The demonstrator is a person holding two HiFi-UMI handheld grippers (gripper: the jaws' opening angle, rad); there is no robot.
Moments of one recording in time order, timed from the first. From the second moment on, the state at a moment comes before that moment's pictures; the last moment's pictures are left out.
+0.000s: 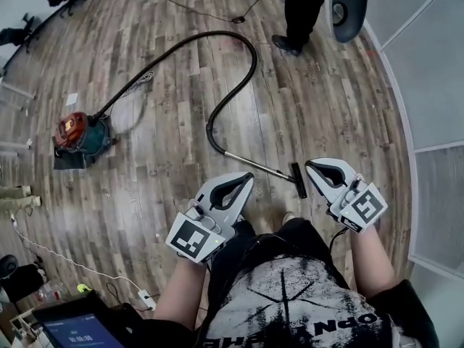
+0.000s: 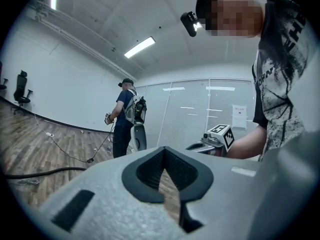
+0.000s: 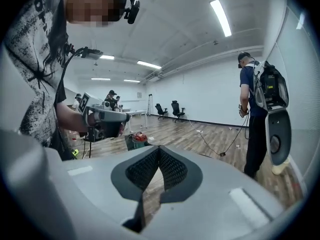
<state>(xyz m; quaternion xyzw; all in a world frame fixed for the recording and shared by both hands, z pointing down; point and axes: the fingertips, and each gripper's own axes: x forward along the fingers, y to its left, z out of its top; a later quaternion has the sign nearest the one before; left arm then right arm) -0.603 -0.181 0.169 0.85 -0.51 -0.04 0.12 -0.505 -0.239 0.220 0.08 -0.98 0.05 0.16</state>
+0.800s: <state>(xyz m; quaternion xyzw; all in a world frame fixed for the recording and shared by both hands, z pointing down) -0.588 -0.201 0.396 0.78 -0.60 -0.05 0.15 -0.498 -0.284 0.548 0.01 -0.95 0.05 0.30</state>
